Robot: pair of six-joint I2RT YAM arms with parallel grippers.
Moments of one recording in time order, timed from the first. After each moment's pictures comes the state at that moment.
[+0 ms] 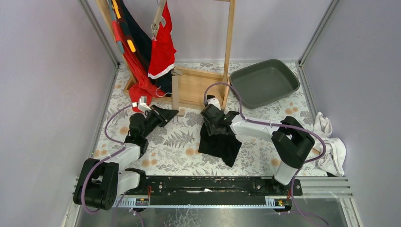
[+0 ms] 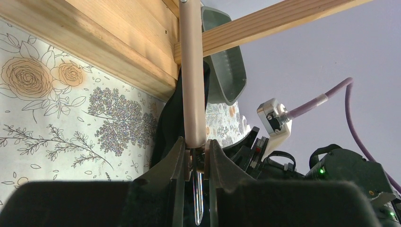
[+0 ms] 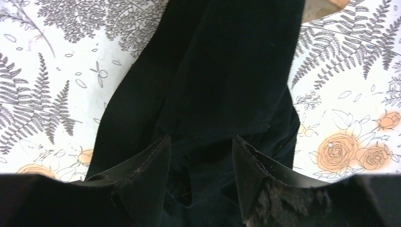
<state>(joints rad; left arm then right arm) -0.16 1.14 0.26 0.76 0.42 -1.07 0.89 1.72 1.09 -0.42 0.34 0.45</state>
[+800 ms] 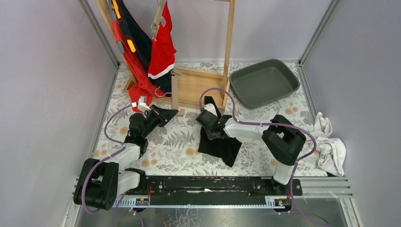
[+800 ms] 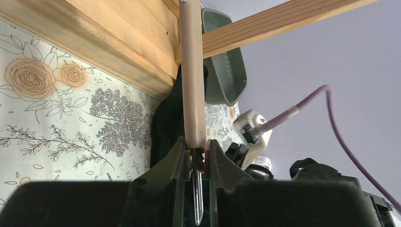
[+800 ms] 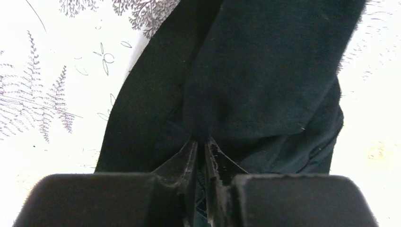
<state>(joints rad) -0.15 1.15 0.26 0.76 0.42 -1.07 0.95 1.81 1.10 -0.40 0.33 0.49</state>
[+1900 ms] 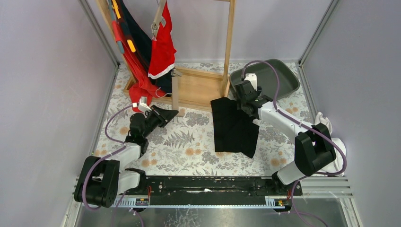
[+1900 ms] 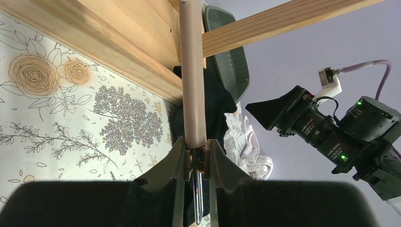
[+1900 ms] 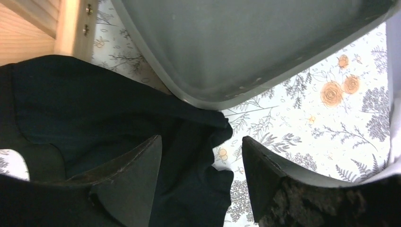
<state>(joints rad) -0.15 1.16 0.26 0.77 0.42 -1.07 0.50 1.54 1.08 -0.42 0.58 0.28</state>
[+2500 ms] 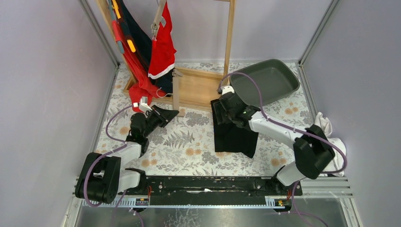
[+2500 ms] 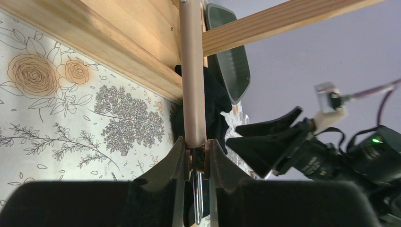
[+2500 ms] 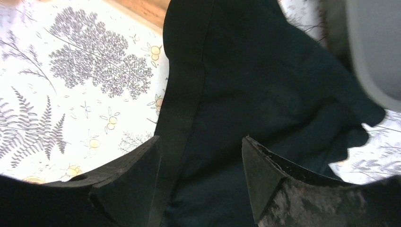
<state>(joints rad) -0.15 1.21 0.26 0.81 0.43 -1.07 0.72 1.48 1.01 -0.32 0.29 0.28</state>
